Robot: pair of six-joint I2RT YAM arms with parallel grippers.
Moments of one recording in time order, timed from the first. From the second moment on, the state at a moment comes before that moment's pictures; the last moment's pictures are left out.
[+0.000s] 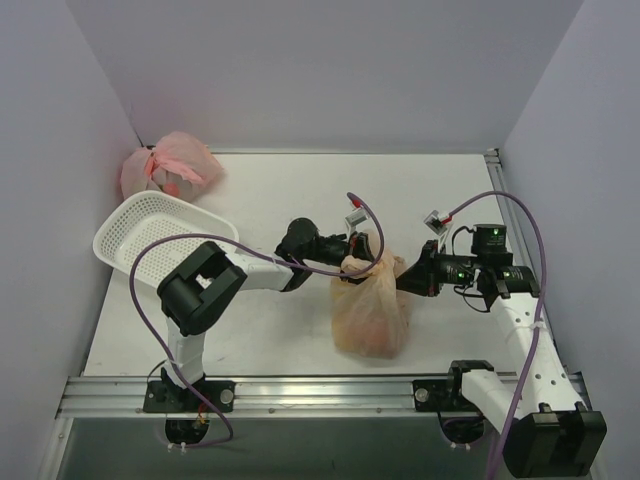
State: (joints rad) left arm -0.83 1.94 1.05 1.19 1.06 -1.02; right arm 0.02 0.93 0.77 -0.69 -1.09 -0.14
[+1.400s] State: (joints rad) left arm -0.82 1.46 1.42 -0.62 0.75 0.38; right arm -0.05 0.94 0.93 -1.04 -1.06 -0.50
